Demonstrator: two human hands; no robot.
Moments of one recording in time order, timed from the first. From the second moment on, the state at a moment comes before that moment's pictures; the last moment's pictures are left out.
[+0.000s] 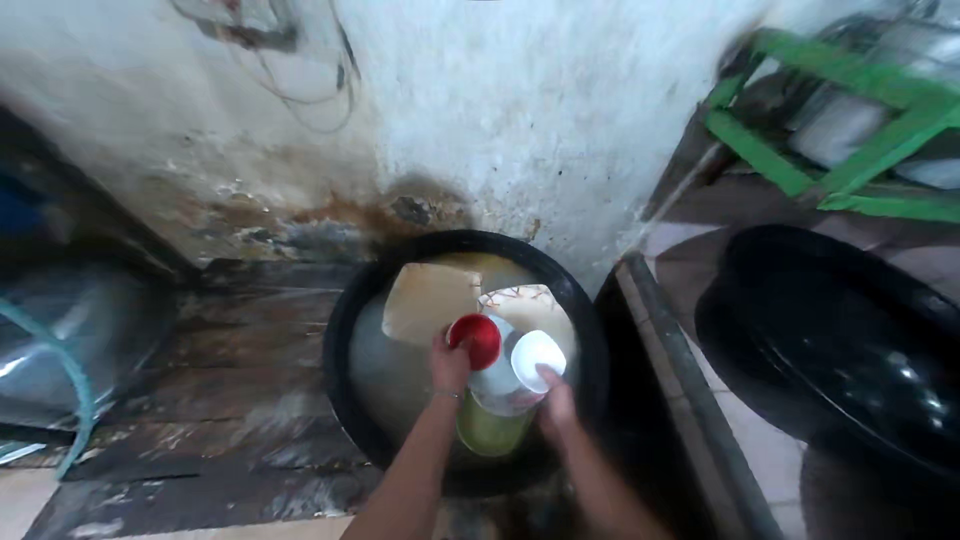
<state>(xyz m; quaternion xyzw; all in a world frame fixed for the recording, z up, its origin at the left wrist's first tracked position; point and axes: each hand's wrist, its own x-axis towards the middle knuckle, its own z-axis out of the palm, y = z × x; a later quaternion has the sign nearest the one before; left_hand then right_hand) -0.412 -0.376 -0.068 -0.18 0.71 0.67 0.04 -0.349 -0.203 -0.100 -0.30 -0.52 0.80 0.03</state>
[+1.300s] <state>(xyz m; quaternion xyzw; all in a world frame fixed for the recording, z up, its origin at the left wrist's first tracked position) -0.408 -0.358 -0.088 -0.17 0.83 0.51 0.16 -0.349 -0.207 -0.119 -0.24 -0.60 0.76 0.01</state>
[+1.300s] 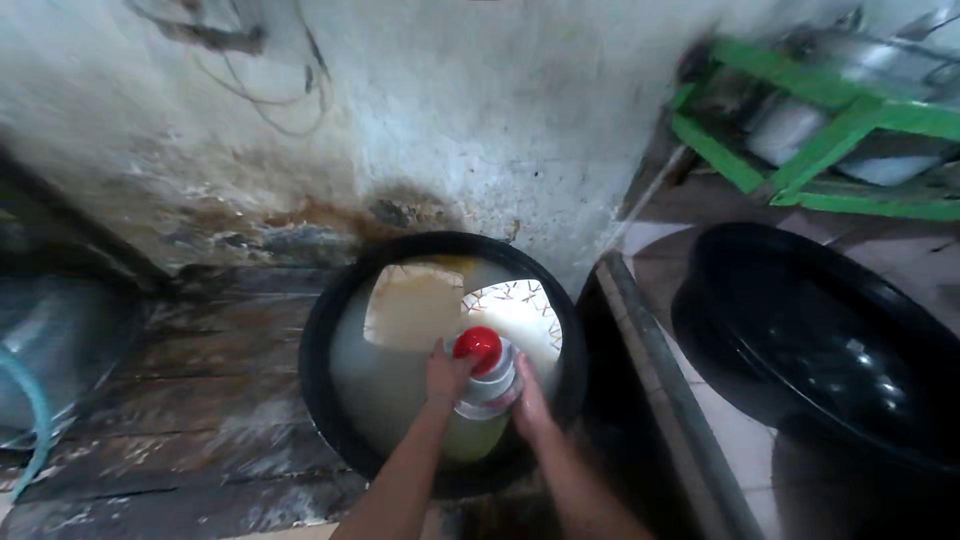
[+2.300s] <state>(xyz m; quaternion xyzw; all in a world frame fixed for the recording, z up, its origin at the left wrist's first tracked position) -0.370 -0.371 0.006 -0.23 0.32 0.91 0.11 -0.366 -0.301 0.053 0.04 -0.99 0.16 0.06</state>
